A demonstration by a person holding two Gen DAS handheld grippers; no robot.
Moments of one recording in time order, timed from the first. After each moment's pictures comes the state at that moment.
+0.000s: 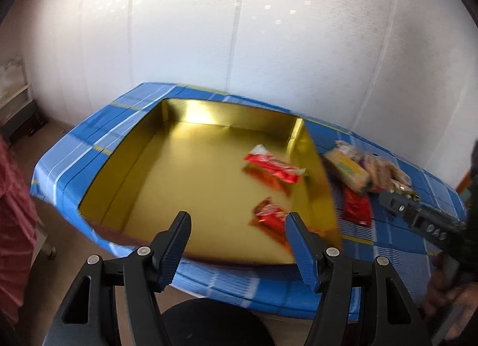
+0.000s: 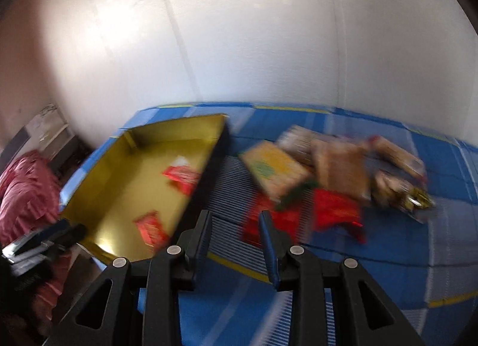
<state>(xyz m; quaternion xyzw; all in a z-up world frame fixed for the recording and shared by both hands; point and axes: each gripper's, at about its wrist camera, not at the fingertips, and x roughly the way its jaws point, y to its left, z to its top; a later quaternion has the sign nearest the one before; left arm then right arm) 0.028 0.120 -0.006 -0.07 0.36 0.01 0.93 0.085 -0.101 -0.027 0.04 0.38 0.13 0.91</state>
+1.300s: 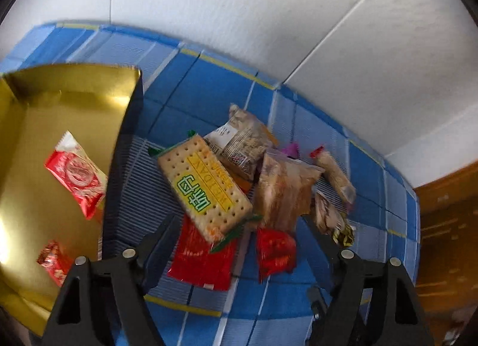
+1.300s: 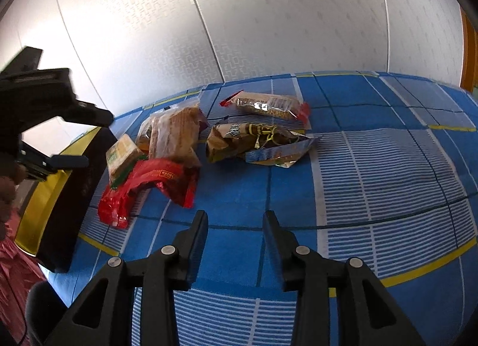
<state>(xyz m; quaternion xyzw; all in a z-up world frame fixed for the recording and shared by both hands) 0.213 -0.045 -0.024 -0.17 0.57 -0.09 0.80 0.073 -0.242 -0.081 0.12 0.38 0.02 0.92</state>
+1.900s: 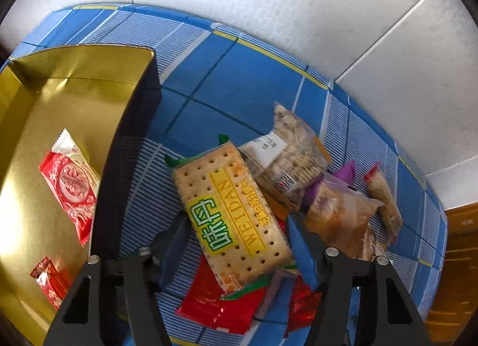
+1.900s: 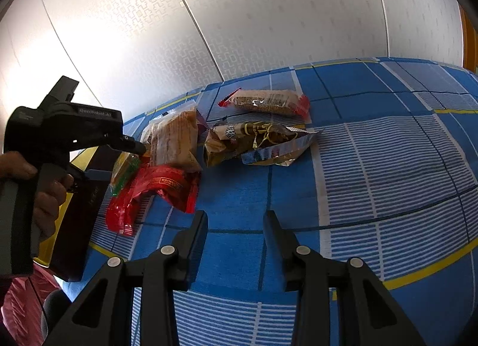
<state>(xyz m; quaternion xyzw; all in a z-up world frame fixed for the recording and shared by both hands) 0.247 -0.044 -0.058 -0.15 0.59 0.00 0.80 0.077 -0.252 -0.083 0.16 0.39 0.03 0.91</state>
